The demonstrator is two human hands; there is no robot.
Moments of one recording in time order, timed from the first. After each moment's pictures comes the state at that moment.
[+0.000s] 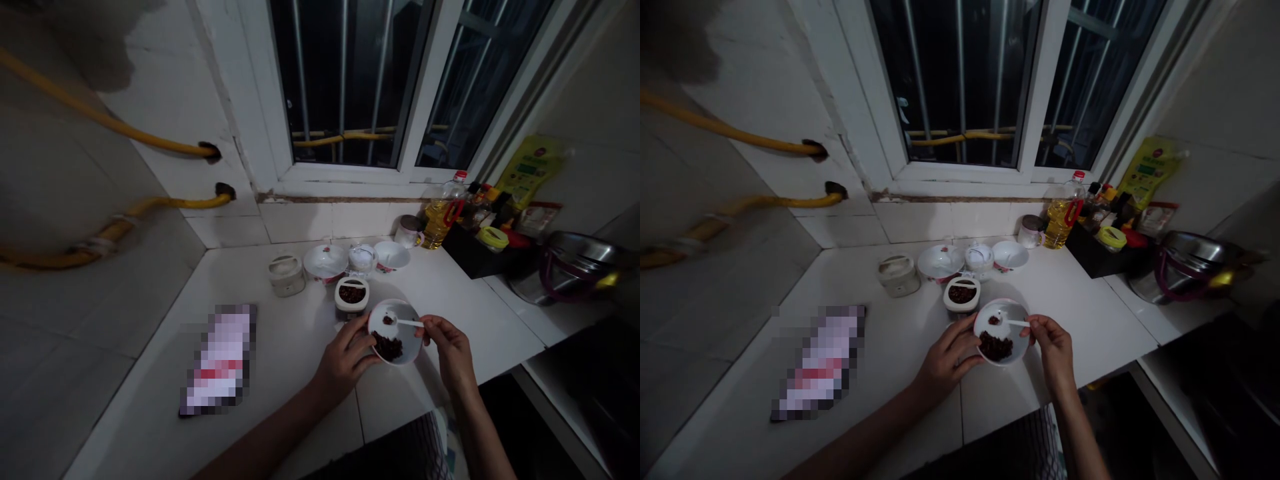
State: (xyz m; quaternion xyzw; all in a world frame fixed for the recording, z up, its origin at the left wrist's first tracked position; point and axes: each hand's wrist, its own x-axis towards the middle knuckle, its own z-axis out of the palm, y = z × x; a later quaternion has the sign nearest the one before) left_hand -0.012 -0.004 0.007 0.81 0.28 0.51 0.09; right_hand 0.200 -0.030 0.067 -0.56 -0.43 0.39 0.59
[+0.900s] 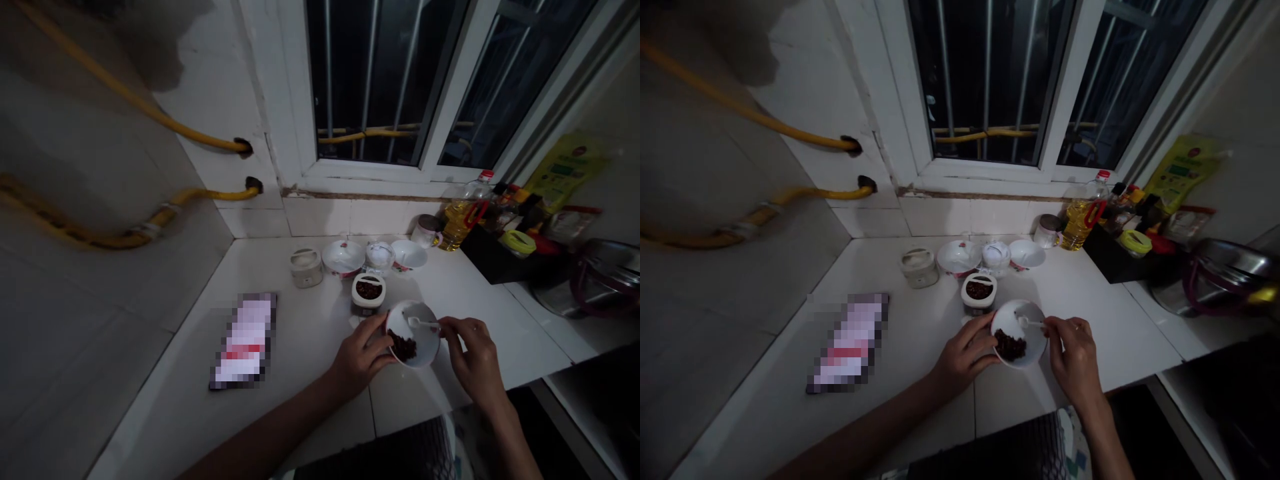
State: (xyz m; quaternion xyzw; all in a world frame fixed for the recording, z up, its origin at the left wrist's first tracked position) left_hand -0.012 -0.007 0.011 0.82 0.26 0.51 0.03; right_hand 0.217 -0.035 0.085 -0.54 -0.75 -0.02 0.38
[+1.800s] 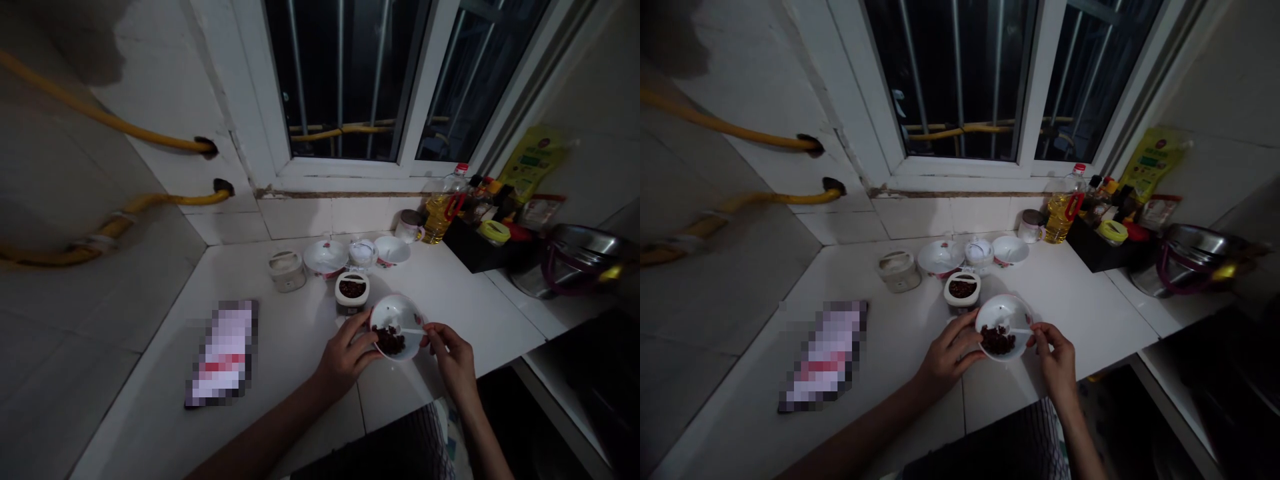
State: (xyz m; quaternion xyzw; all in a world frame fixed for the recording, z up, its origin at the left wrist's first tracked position) left_hand -0.012 -0.006 0.009 0.82 0.27 0.51 0.06; right_hand 0.205 -0.051 0.055 -0.65 -0.47 0.29 0.52
